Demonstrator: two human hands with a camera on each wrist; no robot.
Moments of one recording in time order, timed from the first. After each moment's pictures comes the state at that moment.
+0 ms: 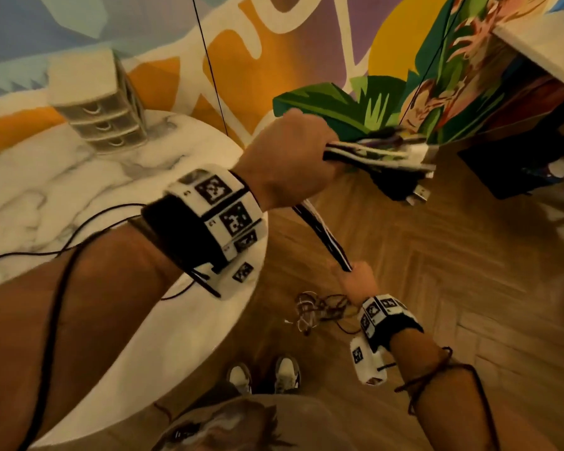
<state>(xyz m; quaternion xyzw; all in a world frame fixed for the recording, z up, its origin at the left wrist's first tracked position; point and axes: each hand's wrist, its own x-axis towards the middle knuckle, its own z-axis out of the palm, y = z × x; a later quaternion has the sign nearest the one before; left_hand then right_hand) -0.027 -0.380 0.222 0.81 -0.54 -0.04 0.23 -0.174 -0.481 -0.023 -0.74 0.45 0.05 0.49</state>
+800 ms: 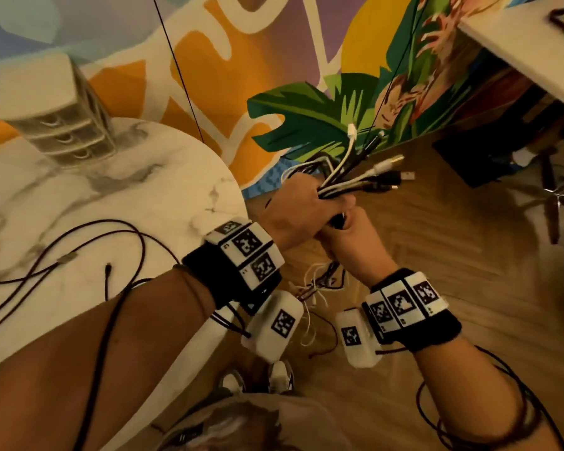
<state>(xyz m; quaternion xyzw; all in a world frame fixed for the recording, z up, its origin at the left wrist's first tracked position) -0.047 -0.411 0.151 0.78 -0.39 -0.26 0.42 -0.146 -0.476 0.127 -0.72 0.24 -0.13 0.63</state>
